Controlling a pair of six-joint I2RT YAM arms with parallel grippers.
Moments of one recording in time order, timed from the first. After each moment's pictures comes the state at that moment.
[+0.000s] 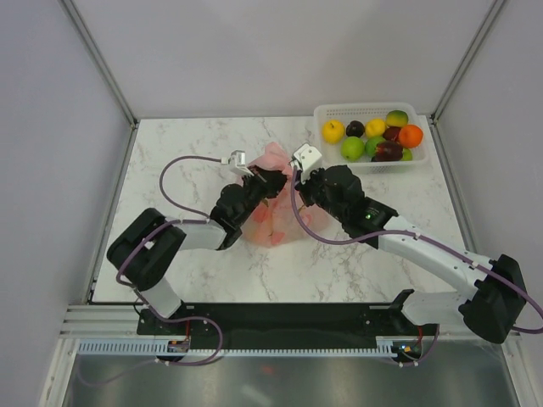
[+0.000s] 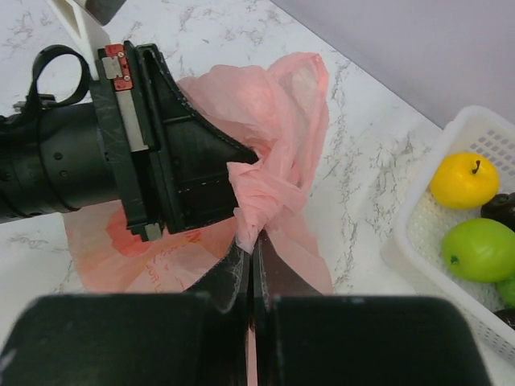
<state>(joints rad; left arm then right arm) -0.68 1.65 0.67 1.08 -0.09 -0.89 0.80 1.25 0.98 0.01 0.15 -0.14</state>
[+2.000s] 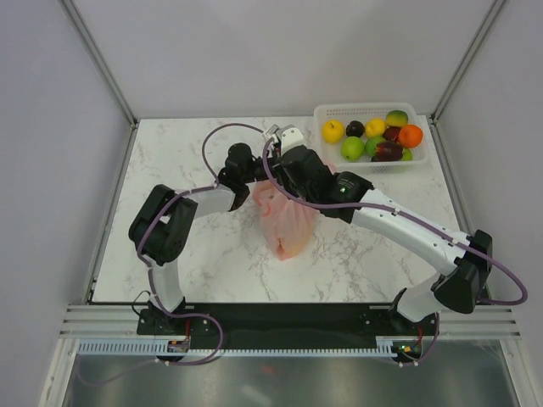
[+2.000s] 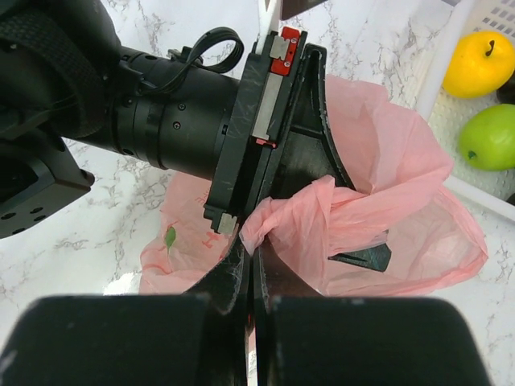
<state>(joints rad) -0.54 1.90 1.10 0.89 0.85 -1.29 0.91 1.51 1.47 -0.56 0.44 0.20</state>
